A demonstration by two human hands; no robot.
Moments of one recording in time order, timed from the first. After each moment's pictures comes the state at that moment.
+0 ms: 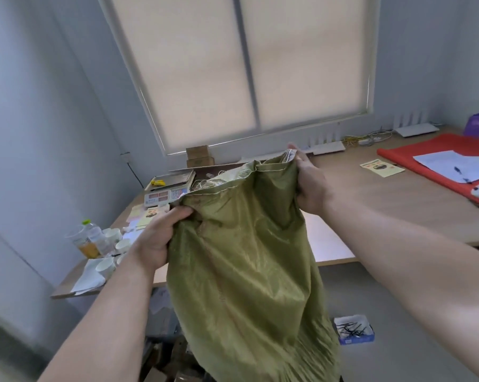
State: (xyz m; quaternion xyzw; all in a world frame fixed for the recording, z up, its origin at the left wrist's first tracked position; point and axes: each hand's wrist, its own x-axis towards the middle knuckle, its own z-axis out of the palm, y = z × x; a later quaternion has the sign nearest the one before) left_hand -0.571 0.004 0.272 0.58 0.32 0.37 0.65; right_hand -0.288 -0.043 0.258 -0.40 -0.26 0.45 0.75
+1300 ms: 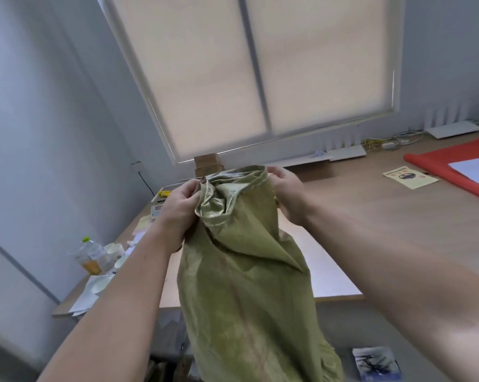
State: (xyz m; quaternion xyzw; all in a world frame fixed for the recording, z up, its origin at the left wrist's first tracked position) left_hand -0.437 0.065 0.303 0.68 0.35 0.40 0.50; right_hand -0.231 0.039 0.259 -0.43 -0.42 0.44 0.67
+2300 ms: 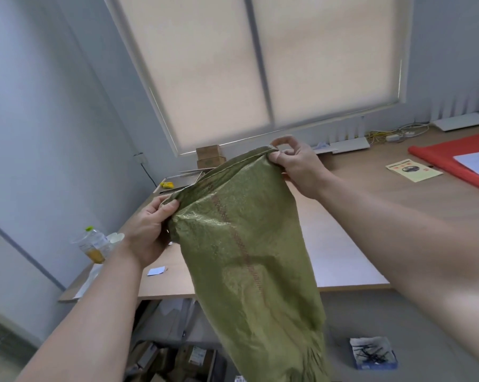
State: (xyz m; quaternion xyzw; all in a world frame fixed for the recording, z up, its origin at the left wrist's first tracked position) left_hand -0.497 0.087 0.265 0.57 0.36 0.43 0.60; right_hand -0.189 0.041 0.266 -0.43 -0.45 0.38 0.68
